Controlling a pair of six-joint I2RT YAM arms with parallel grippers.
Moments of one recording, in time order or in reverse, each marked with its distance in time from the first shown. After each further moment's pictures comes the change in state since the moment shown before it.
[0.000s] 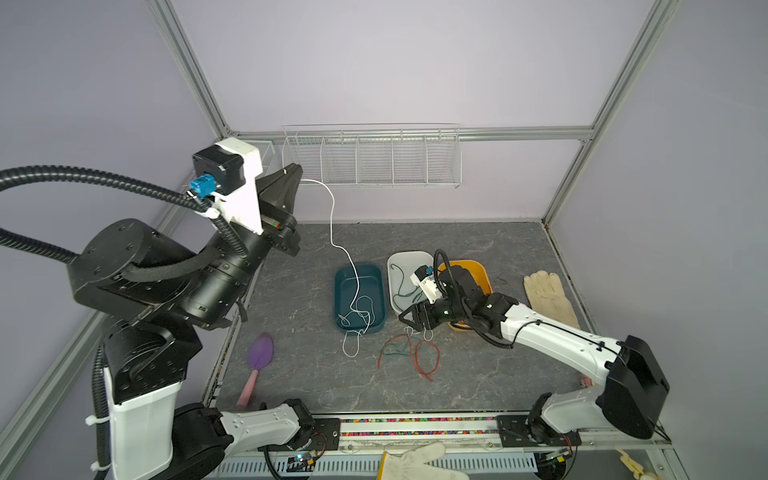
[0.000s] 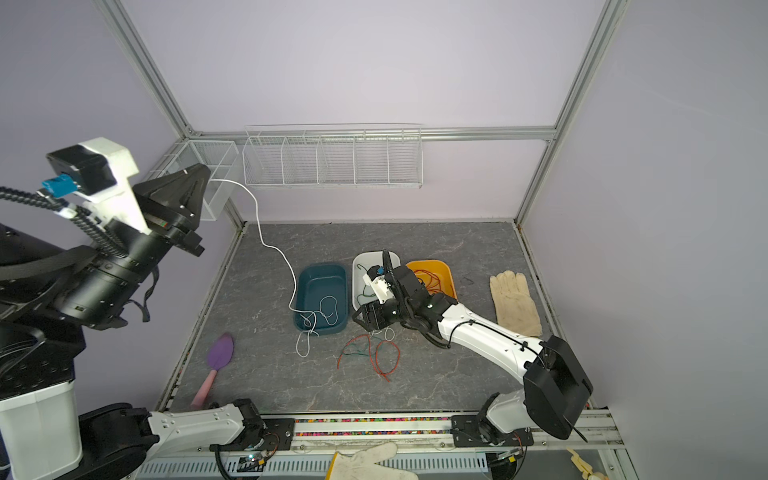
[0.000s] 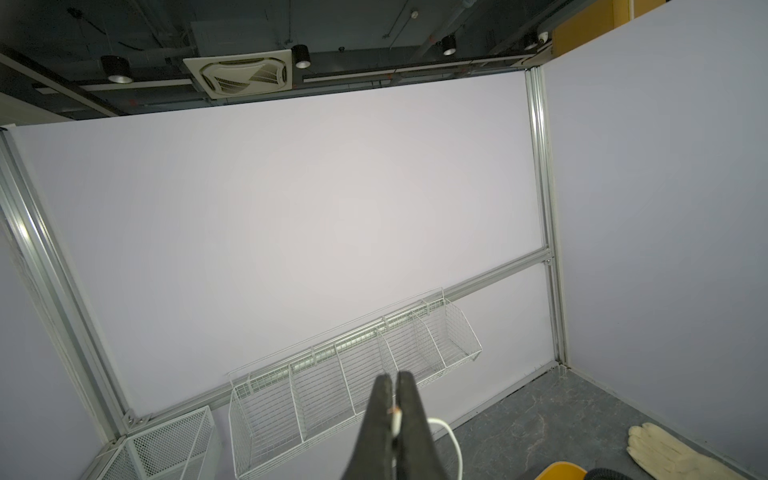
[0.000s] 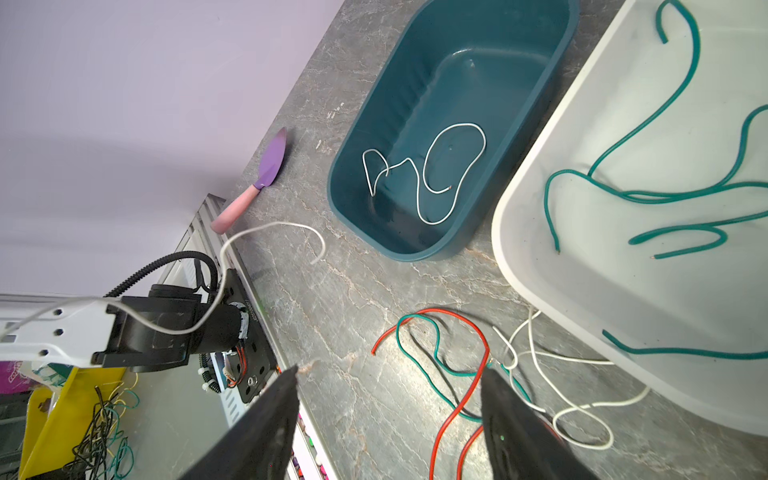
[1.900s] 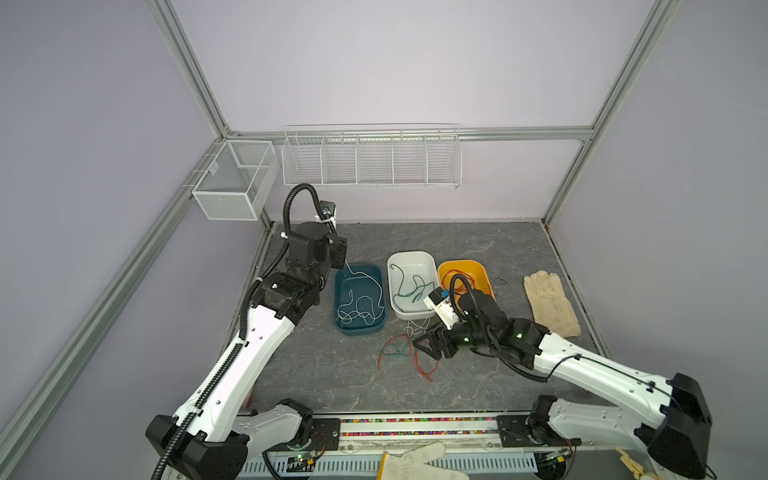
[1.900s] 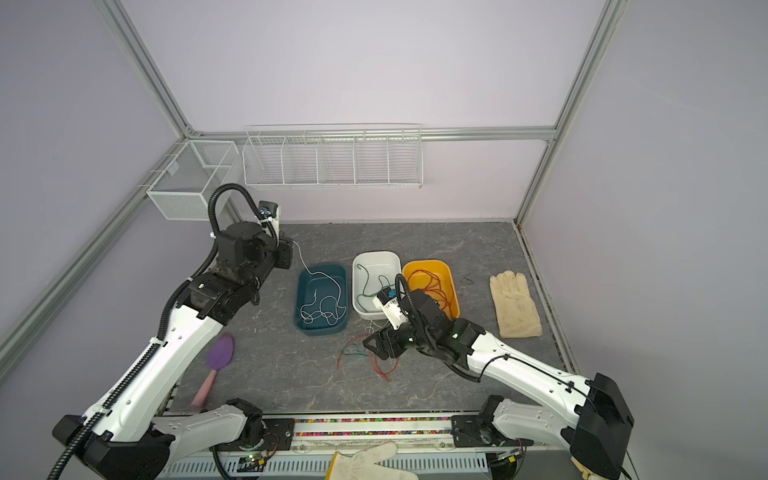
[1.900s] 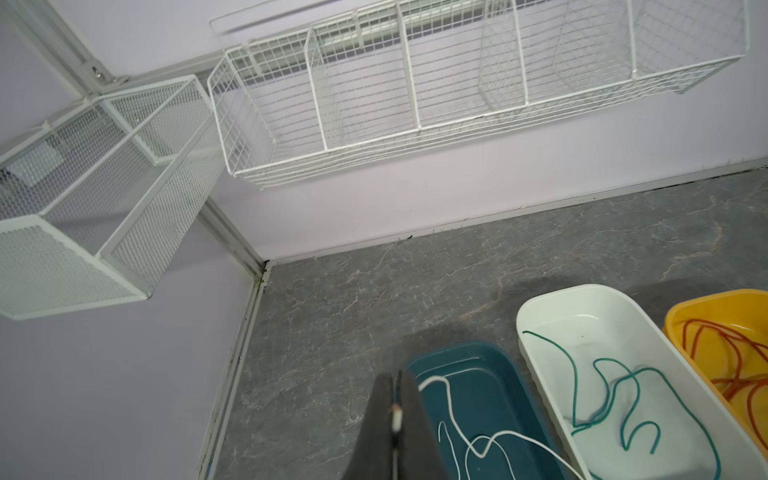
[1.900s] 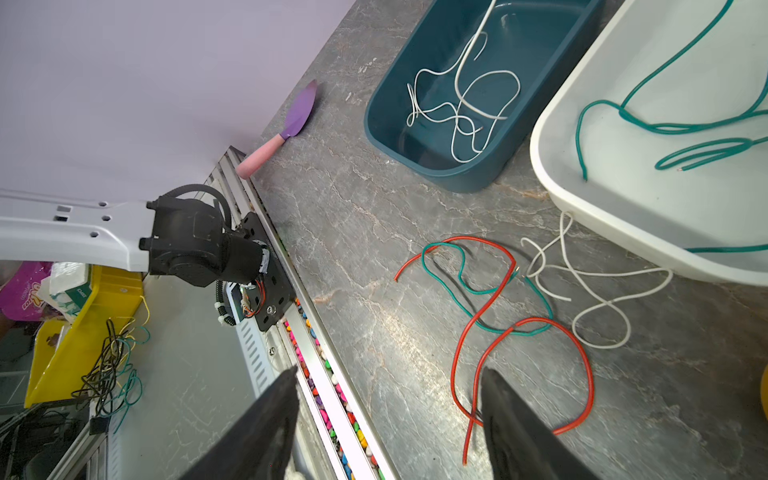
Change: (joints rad) left arm 0.445 -0.005 -0.848 0.160 -0.017 -0.333; right arm 0.098 -0.277 -0.197 -0.058 0.040 -0.006
